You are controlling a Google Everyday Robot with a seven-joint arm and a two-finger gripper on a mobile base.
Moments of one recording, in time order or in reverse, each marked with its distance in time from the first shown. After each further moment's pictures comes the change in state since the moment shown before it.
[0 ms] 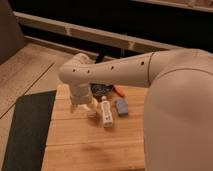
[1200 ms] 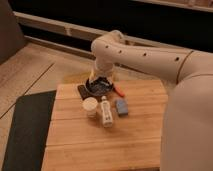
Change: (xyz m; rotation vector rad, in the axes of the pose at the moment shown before) arm -0.139 -0.112 -0.082 -0.110 -0.301 0.015
